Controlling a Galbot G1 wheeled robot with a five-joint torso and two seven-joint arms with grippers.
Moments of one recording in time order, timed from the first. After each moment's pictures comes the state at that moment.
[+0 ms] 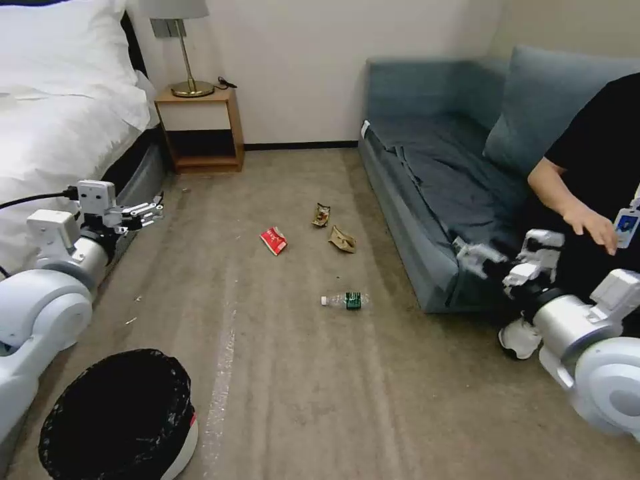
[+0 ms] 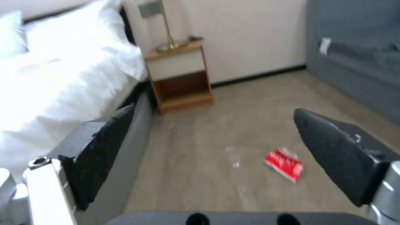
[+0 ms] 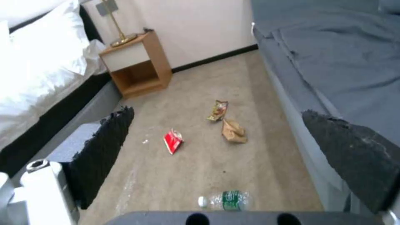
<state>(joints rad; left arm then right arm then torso) 1.16 -0.56 -0.62 -2.00 -0.83 0.33 -0.31 -1.41 0.70 0.69 2.35 1.29 -0.29 0.40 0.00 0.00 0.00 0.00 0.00</state>
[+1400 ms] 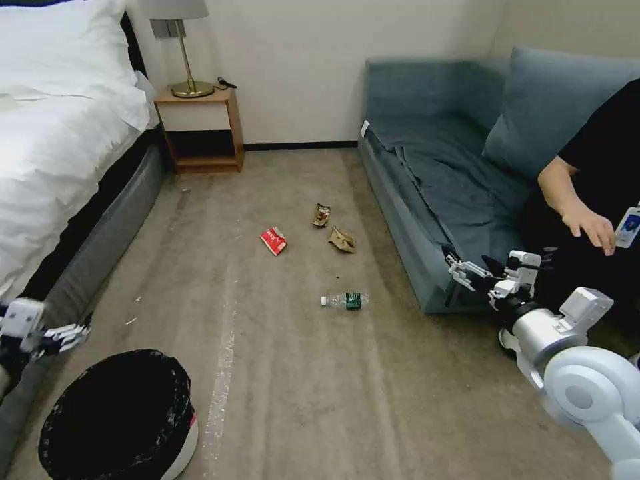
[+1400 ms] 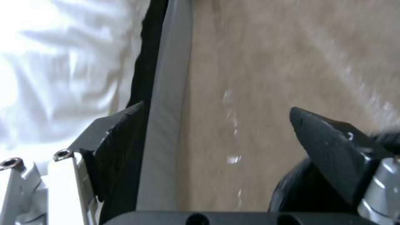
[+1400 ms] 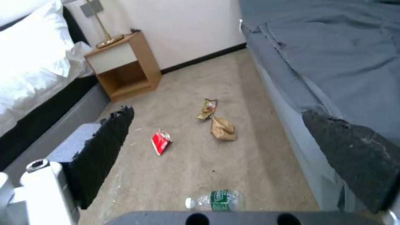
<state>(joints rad) 2.29 -0.64 -1.34 -2.13 -0.73 0.29 -0.23 -1.39 0.84 0.60 2.21 1.10 -0.25 0.30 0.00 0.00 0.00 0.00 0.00</state>
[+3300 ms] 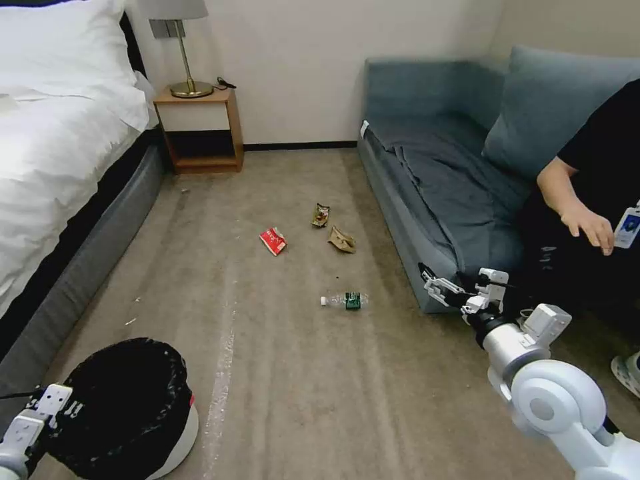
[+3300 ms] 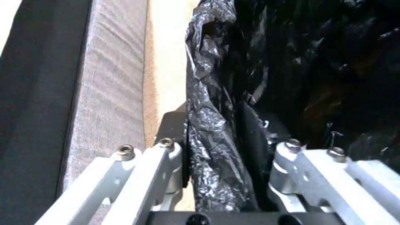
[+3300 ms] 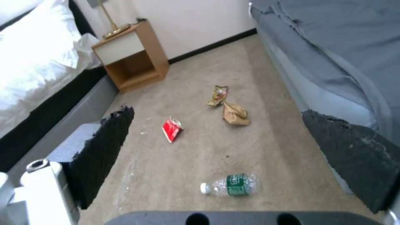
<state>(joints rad) 1.92 -0.67 -0.82 -1.76 -0.42 0.22 -0.16 -1.37 0.88 0.48 2.21 1.06 -0.22 0.33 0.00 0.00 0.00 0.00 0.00</state>
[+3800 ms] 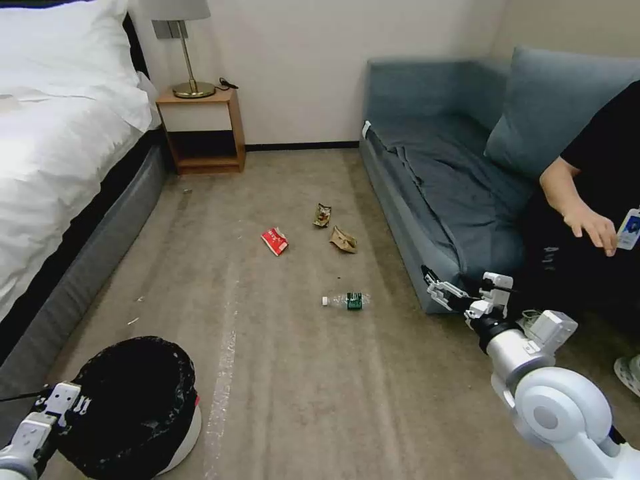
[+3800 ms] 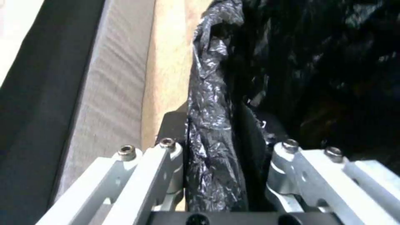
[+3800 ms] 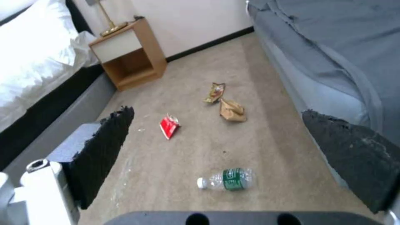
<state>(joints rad) 1.86 -0.74 -0.78 -1.76 -0.37 0.15 -0.15 -1.44 0.90 0.52 2.22 1.03 -0.21 0.29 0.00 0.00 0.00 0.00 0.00</state>
